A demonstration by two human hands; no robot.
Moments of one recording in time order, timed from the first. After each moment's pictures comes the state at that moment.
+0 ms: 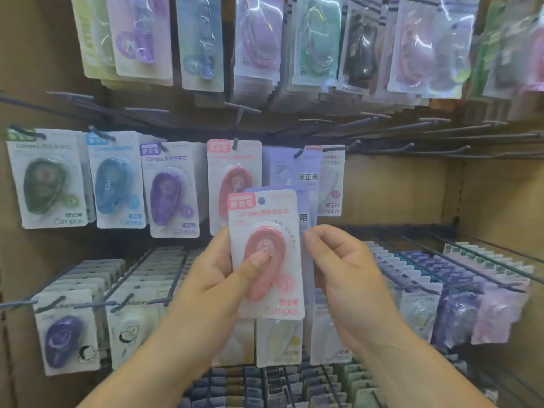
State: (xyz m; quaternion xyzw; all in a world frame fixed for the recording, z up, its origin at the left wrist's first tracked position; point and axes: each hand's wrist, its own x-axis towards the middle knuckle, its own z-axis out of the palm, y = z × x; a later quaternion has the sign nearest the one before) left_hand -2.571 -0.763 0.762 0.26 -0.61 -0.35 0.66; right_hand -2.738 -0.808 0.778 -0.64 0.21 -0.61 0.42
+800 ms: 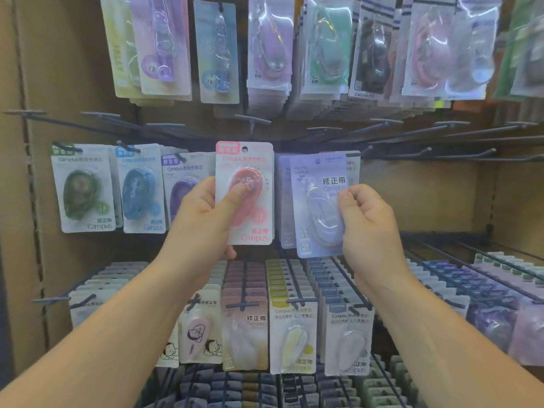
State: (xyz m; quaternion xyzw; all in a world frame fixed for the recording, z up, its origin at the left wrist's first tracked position) left_hand -2.548 -0.787 0.831 0.43 -0.56 -0.19 0.68; right_hand -2.747 -0.854 0.819 -0.63 0.30 -0.67 0.26
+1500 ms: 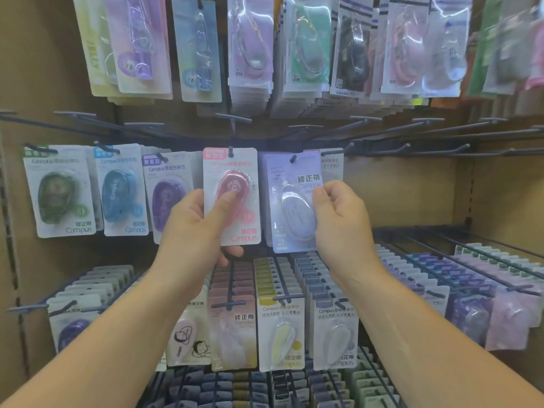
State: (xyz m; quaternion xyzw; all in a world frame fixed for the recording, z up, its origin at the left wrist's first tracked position) left_hand -2.555 -0.798 0.820 0.45 -0.54 -0.19 0.69; right_hand -2.737 -0.856 0.822 -0.65 0.30 -0.67 0.20
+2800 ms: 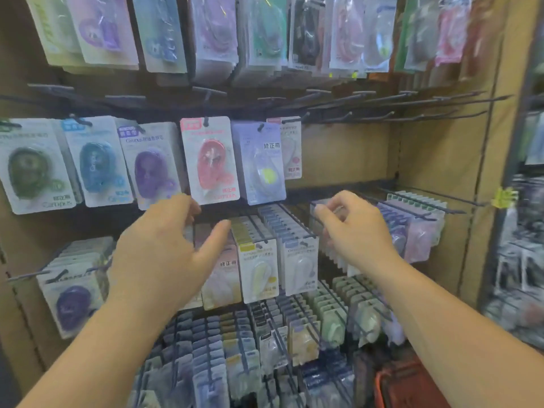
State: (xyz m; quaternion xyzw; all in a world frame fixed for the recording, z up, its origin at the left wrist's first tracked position) left_hand -2.541 -0.716 0.773 0.52 -0.64 0.23 0.51; right_hand -2.805 -0.786 0.769 -0.65 0.55 -0.53 0.06
